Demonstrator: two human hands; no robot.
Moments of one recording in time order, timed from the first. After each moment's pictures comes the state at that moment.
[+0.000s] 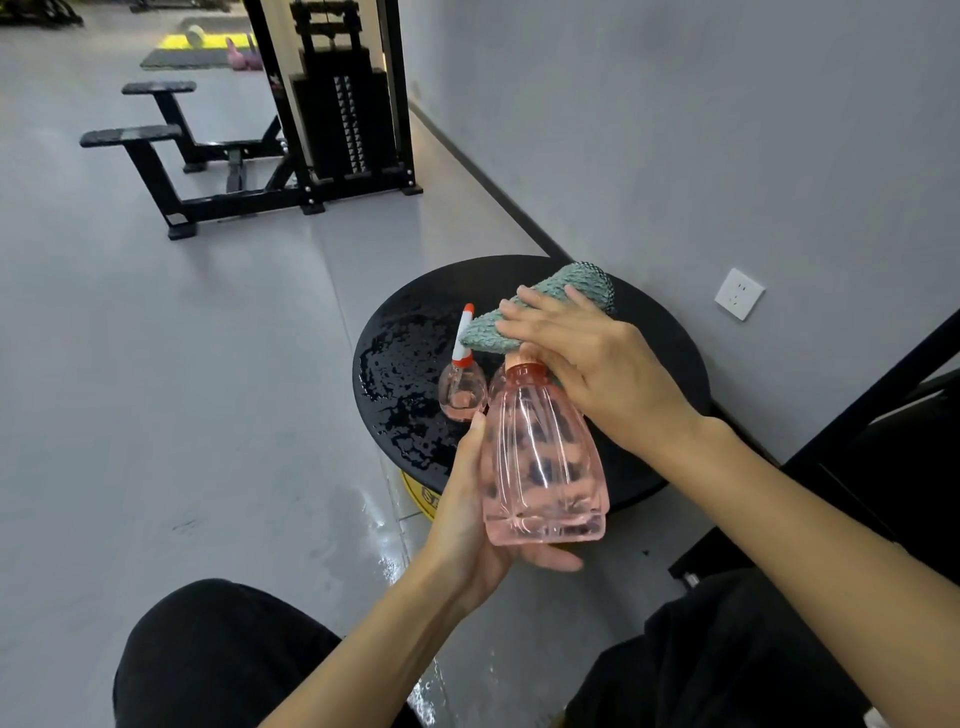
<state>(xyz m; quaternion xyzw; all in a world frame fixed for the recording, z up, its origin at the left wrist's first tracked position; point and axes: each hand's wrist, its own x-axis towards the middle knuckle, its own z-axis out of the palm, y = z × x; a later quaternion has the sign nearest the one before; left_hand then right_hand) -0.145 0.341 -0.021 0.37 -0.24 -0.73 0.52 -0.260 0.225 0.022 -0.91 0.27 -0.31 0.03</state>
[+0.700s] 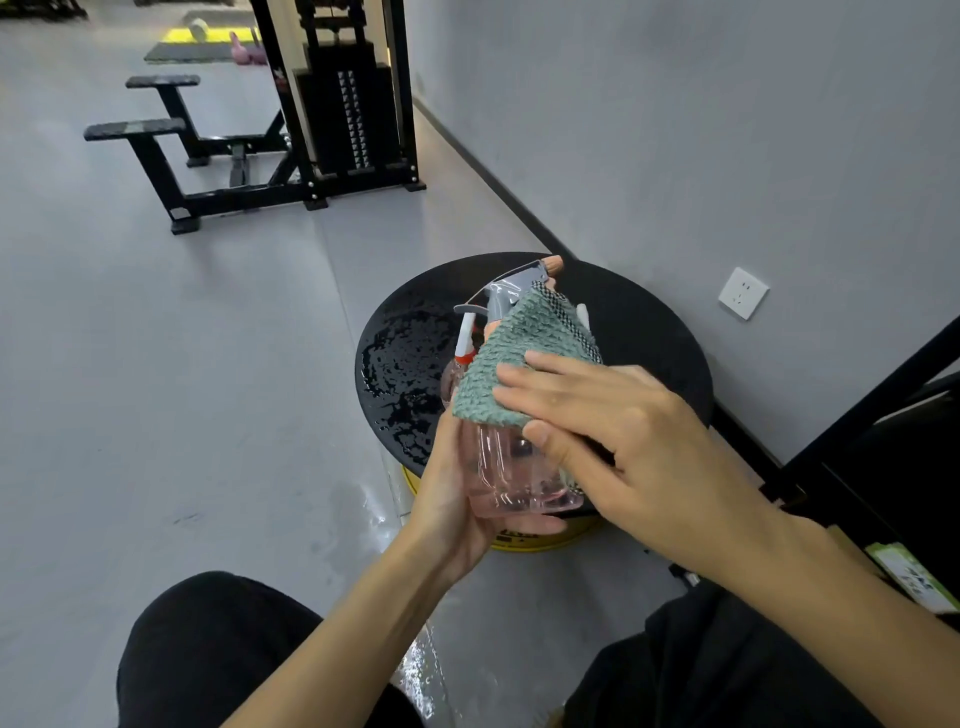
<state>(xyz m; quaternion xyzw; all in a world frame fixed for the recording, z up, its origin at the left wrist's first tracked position) -0.134 0.333 -0.015 0.40 -0.24 -0.67 0.57 -0.277 0.303 0.044 -0.91 0.30 -0.28 0.09</state>
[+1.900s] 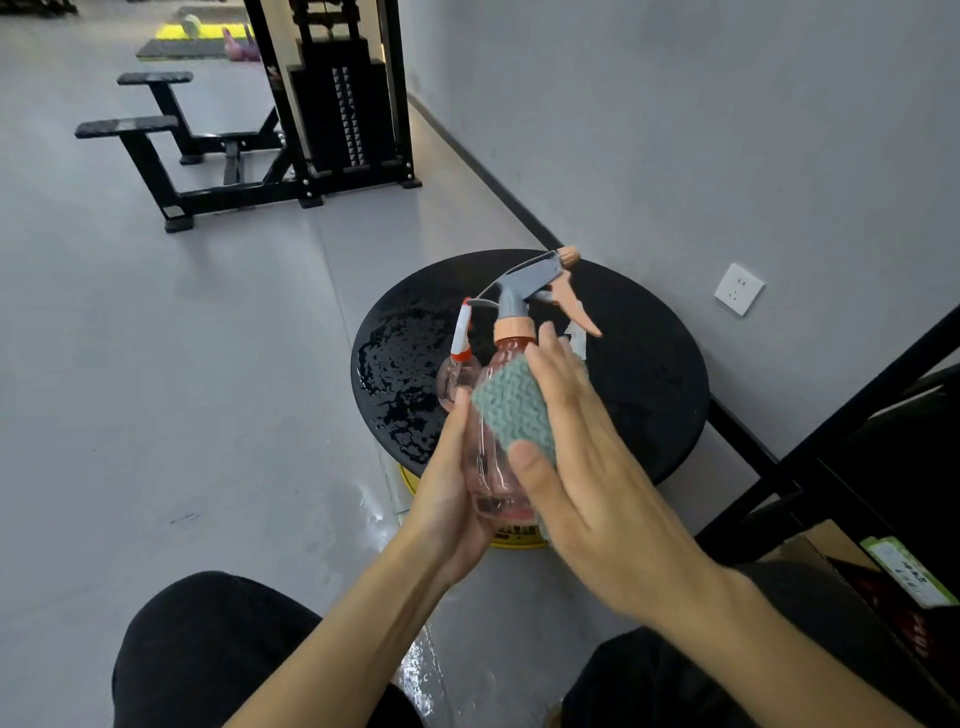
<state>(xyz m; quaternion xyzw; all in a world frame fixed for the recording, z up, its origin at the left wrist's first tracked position) -0.136 0.329 -0.027 0.39 -0.19 -0.70 0.57 -0.262 0.326 0.012 -0.85 0.38 -0.29 0.23</state>
